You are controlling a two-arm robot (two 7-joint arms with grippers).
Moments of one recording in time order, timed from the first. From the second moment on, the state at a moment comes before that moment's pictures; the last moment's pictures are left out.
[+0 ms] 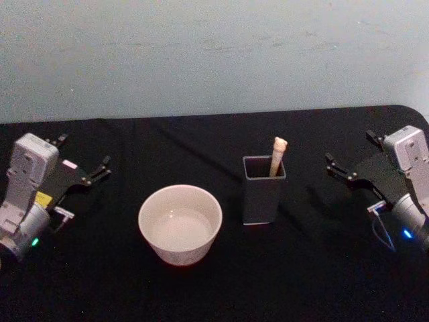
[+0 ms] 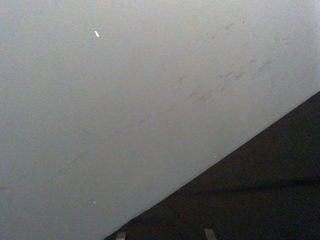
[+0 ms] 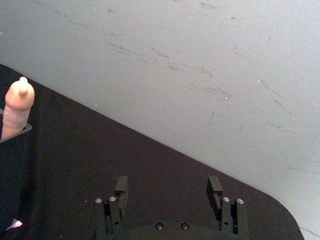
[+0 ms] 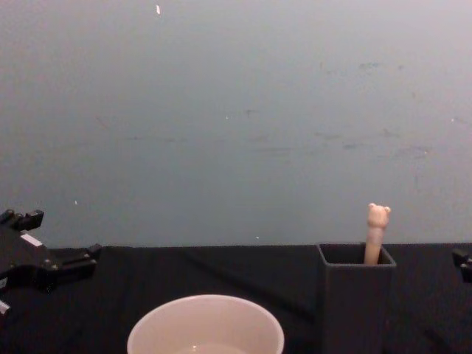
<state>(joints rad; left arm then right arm) -0.20 0.60 0.45 -1.41 -0.25 -0.12 0.03 0.20 0.60 -0.45 -1.41 0.25 -0.12 -0.03</state>
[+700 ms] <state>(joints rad) -0.20 0.60 0.45 -1.41 -0.25 -0.12 0.03 0.20 0.60 -0.45 -1.41 0.25 -0.12 -0.03</state>
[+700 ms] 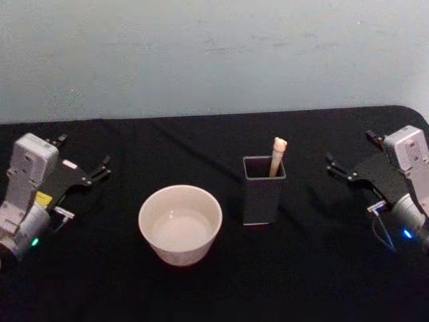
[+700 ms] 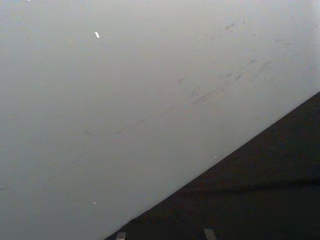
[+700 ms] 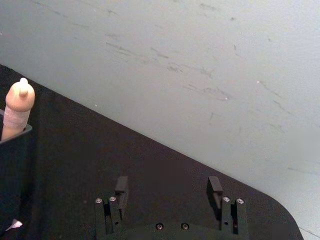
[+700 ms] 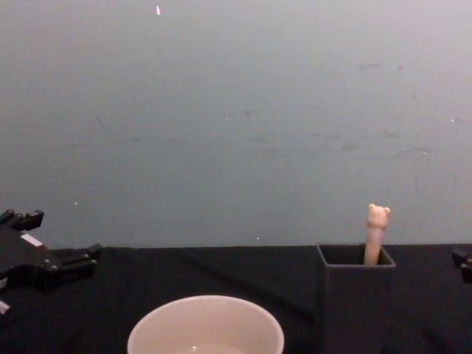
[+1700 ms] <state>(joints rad) -0.20 0.60 0.45 -1.41 -0.25 -0.12 0.03 0.20 0.60 -0.45 -1.41 0.25 -0.12 -0.03</state>
